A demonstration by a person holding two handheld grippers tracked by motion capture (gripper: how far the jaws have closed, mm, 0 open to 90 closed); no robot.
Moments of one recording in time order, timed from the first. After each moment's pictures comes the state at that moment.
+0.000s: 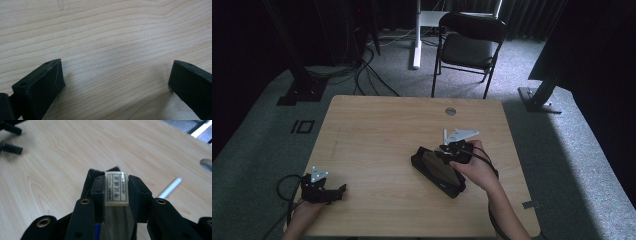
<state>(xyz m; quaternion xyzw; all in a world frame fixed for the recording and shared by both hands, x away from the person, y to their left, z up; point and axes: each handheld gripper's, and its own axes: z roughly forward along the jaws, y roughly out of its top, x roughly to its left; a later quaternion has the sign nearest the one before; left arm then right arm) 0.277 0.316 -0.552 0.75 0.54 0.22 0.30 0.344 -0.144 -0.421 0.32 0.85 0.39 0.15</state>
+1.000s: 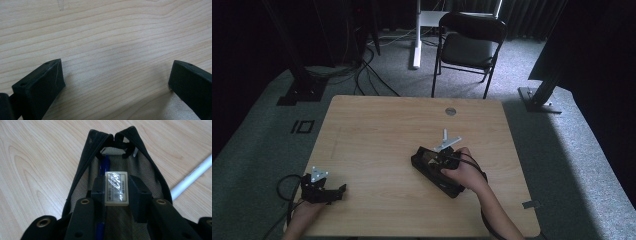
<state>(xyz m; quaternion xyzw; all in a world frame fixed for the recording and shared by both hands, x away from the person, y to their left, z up) 0.277 0.316 -0.552 0.75 0.54 0.22 0.30 0.358 -0.123 -0.476 0.33 0.88 0.31 0.10</state>
